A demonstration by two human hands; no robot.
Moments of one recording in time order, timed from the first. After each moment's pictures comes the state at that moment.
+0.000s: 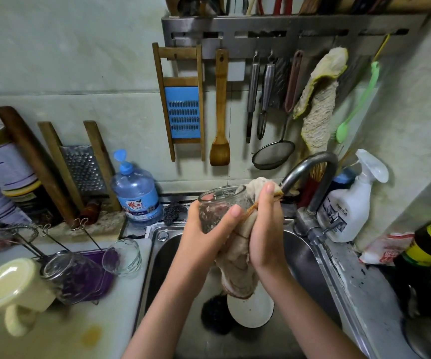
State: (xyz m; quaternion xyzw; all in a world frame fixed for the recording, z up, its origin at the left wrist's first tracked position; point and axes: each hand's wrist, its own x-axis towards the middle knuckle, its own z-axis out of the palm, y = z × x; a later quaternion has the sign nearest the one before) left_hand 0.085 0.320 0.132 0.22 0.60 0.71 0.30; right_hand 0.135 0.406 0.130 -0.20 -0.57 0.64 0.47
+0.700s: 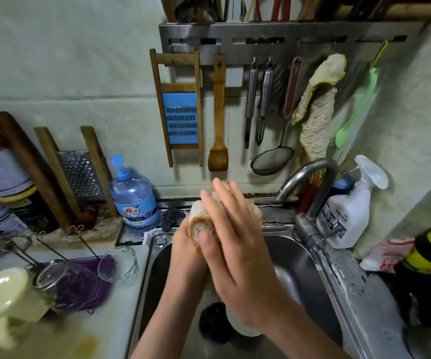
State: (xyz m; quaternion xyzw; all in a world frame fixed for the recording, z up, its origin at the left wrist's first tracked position) left_hand 0.079 0.323 0.120 0.26 0.63 0.70 0.21; right_hand 0.153 0.383 0.130 -0.09 -0.89 0.23 0.38
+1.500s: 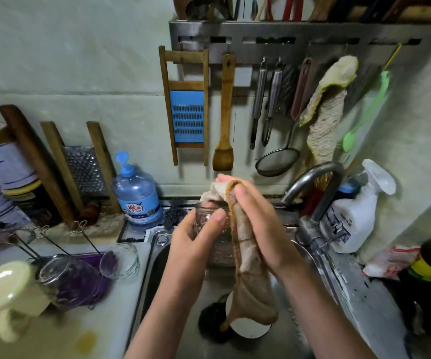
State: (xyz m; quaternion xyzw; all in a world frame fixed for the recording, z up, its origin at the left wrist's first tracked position) left_hand 0.074 0.319 0.125 0.23 0.53 0.77 0.28; right_hand 0.136 0.428 0.146 -0.11 -0.66 0.71 0.23
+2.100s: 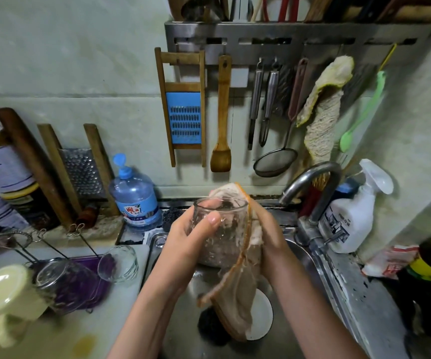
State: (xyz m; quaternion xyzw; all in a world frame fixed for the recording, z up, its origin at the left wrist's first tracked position) left_hand 0.055 0.319 0.126 0.26 0.55 0.73 0.30; right_hand 0.131 0.426 0.148 -0.20 -0.41 0.88 0.14
